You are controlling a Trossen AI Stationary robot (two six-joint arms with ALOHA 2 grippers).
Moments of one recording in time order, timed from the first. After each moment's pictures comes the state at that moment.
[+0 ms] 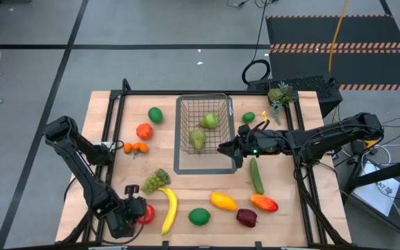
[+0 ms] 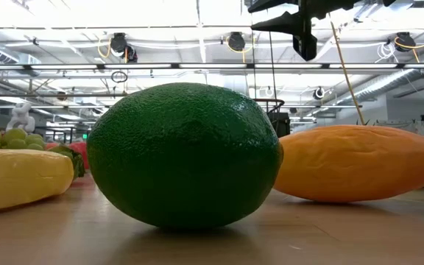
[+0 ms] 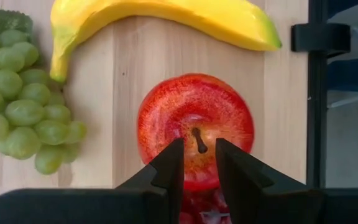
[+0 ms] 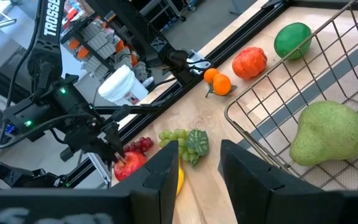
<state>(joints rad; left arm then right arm) -0.97 1.52 1.01 -0.75 -0.21 -0.96 0.15 1.18 0.75 0.13 0.22 0.76</state>
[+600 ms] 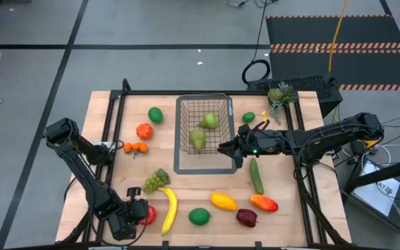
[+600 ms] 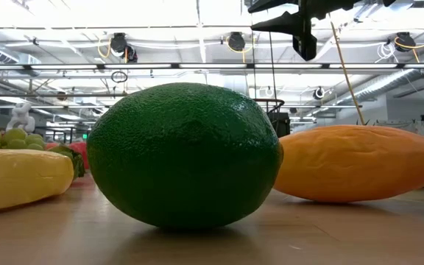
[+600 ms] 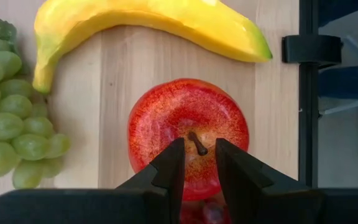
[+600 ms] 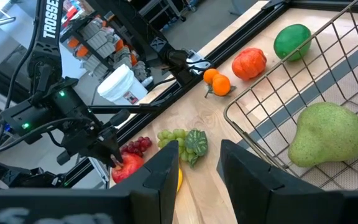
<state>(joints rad) -0.96 1.55 1.01 -0.70 -0.22 -0.96 0.15 1.18 0.75 0.13 0.22 0.75</state>
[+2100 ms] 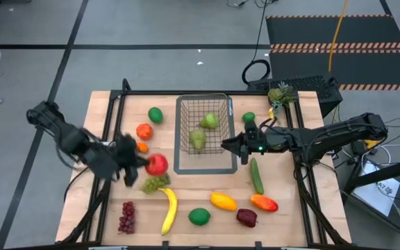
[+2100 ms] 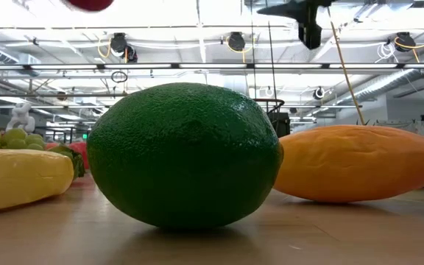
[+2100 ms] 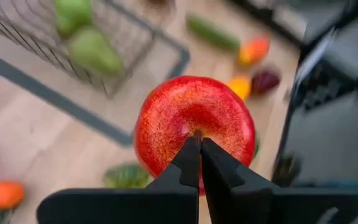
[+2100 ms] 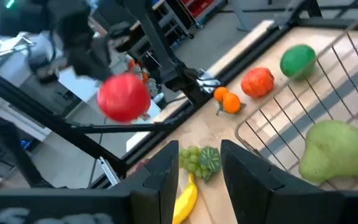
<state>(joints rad) -0.60 1.09 1.31 -1.06 -0.50 -1.05 0.15 1.09 0.75 0.13 0.23 0.77</state>
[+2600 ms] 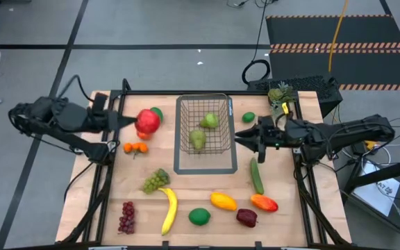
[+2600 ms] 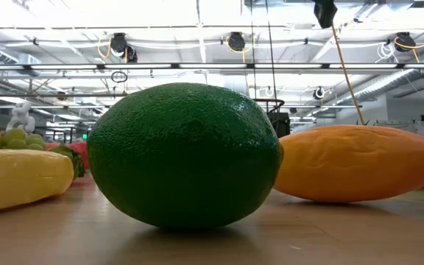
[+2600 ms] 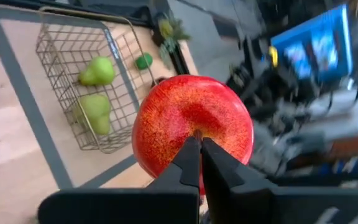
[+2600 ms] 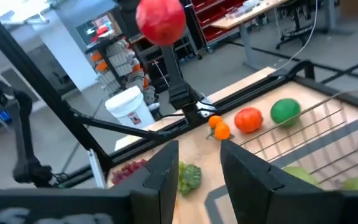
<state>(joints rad) -0.29 0.89 1.44 -1.04 -0.53 -1.36 0.14 0.89 0.75 0.00 0.24 0.48</state>
